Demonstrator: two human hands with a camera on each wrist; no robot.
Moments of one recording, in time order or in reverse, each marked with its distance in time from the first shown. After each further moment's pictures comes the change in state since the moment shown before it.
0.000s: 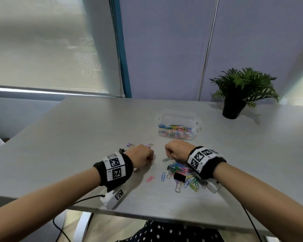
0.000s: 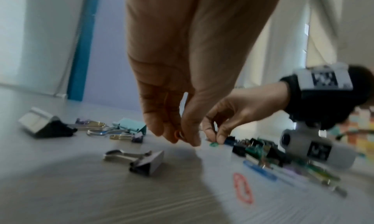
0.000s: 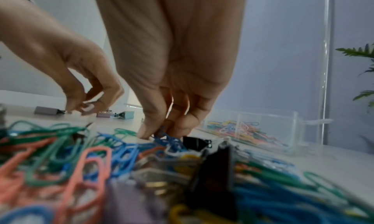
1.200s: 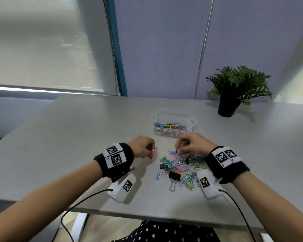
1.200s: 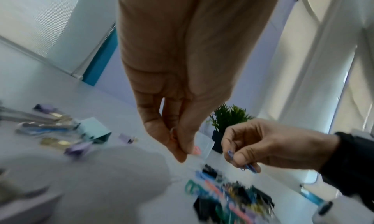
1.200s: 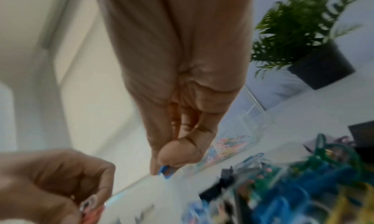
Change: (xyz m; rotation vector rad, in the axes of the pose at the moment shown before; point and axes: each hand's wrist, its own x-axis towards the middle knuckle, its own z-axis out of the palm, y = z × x) left_hand 0.020 0.013 -0.018 -0.302 -0.005 -0.046; right_hand -0.042 0.041 -0.014 0.680 0.125 0.107
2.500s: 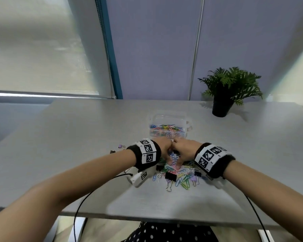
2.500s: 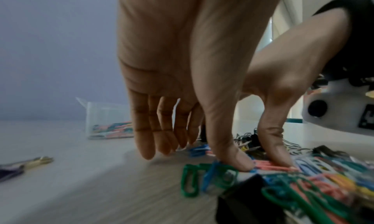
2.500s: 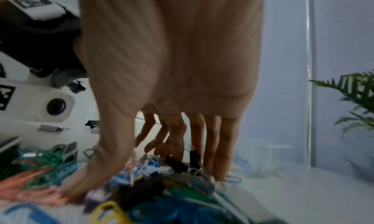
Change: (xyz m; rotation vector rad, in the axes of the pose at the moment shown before) left_hand 0.062 0.053 0.020 0.358 -0.115 0.122; right_hand 0.013 -0.006 0.012 -0.818 -0.171 0.024
